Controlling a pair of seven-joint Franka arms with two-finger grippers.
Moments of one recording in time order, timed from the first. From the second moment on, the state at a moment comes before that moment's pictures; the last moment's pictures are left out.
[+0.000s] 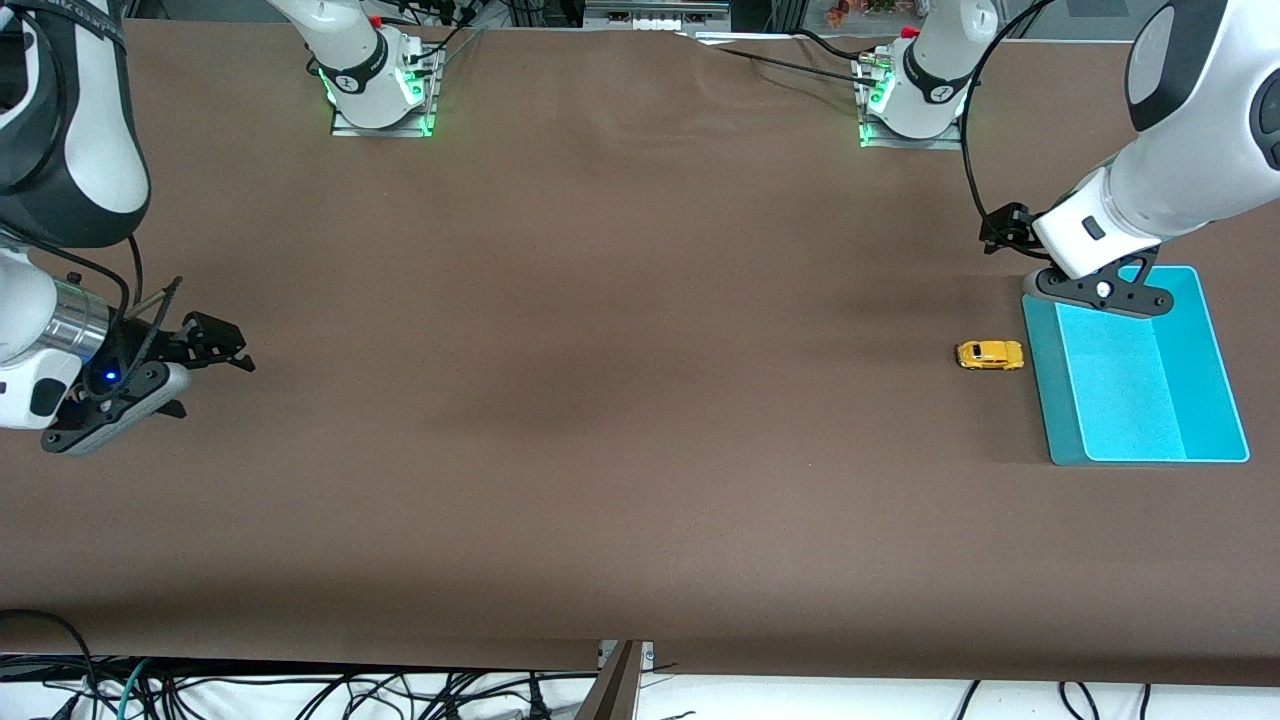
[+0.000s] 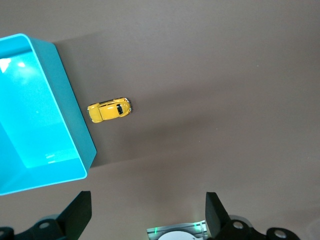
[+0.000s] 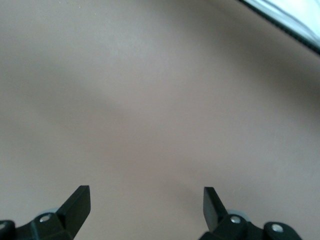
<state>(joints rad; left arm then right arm) -0.03 0.06 -0.11 -1.72 0.04 1.53 0.11 -0.05 0.38 0.08 -1.38 0.09 1.73 -0.54</state>
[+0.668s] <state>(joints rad) 0.02 0.16 -0.09 -1.75 0.04 1.52 0.69 0.00 0.31 0.06 -1.29 -0.04 1.63 -0.33</state>
